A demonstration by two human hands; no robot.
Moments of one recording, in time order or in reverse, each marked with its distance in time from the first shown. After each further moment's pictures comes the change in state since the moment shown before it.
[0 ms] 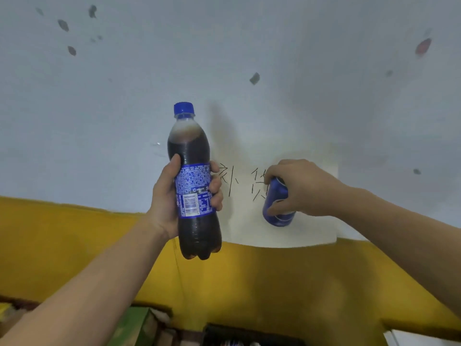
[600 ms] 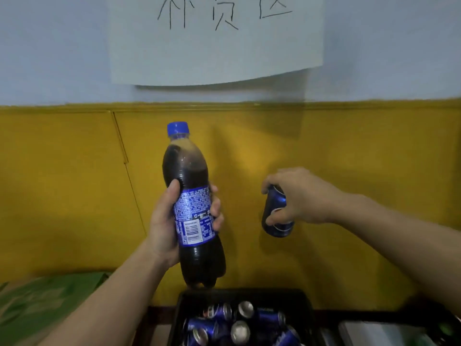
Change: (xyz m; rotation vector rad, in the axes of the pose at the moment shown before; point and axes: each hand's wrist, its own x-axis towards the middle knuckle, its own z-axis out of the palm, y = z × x) left_hand -0.129 -0.340 -0.170 0.076 -0.059 0.027; right_hand -0.137 0.047 0.361 -0.047 0.008 0.034
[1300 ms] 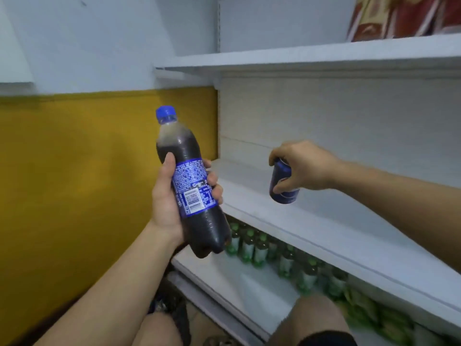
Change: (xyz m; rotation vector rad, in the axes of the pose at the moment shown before) left_hand -0.066 -0.163 0.303 -0.376 -0.540 -0.378; right_hand -0.486 -0.097 -0.088 -0.303 0.062 0.988
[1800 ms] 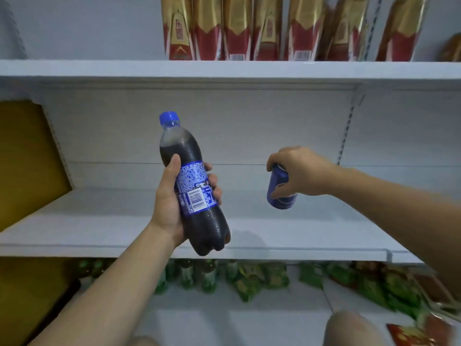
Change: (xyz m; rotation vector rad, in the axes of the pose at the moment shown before) left_hand 0.089 -0.143 0.142 -0.146 -0.372 -0.371; right_hand -0.232 0.109 -0.056 -0.116 -0.004 0.629
